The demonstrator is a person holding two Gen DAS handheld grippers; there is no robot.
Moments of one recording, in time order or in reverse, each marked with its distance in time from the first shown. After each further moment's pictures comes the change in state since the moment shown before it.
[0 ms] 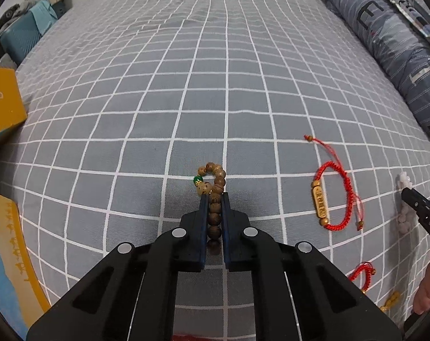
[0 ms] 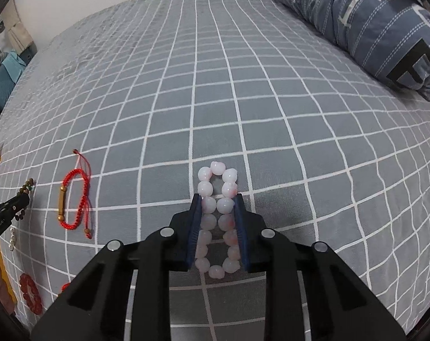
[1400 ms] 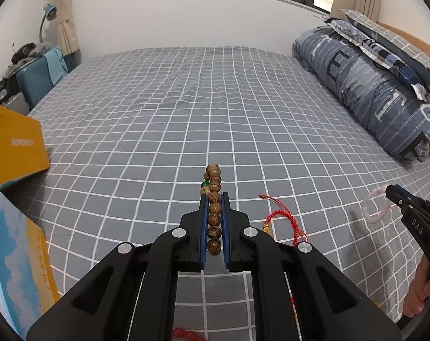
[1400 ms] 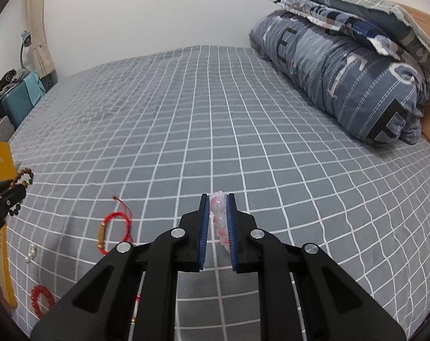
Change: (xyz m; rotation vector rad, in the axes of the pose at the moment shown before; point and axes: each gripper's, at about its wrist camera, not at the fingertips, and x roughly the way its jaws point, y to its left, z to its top) left arm -0.103 -0.013 -0.022 0.028 -0.347 -0.020; right arm -0.082 0.023 0.003 -0.048 -0.323 0.001
